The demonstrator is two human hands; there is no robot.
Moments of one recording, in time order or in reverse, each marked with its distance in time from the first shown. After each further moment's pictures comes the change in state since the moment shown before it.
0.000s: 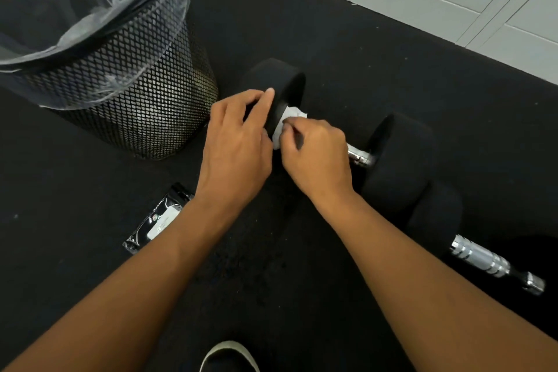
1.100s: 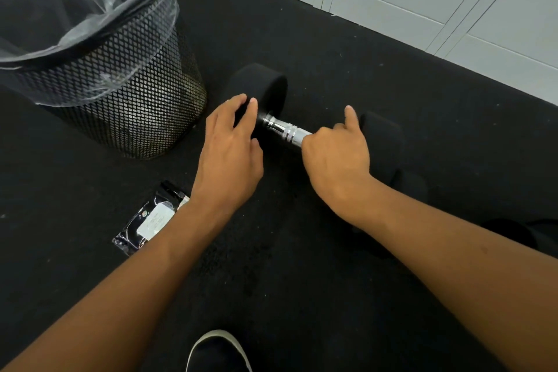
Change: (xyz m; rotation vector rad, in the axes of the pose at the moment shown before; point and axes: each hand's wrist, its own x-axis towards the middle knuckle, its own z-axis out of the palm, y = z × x) left_hand -0.014 0.017 -0.007 -0.090 -0.097 -0.092; right_hand -0.005 -0.016 -0.074 -0.943 -0.544 -0.099
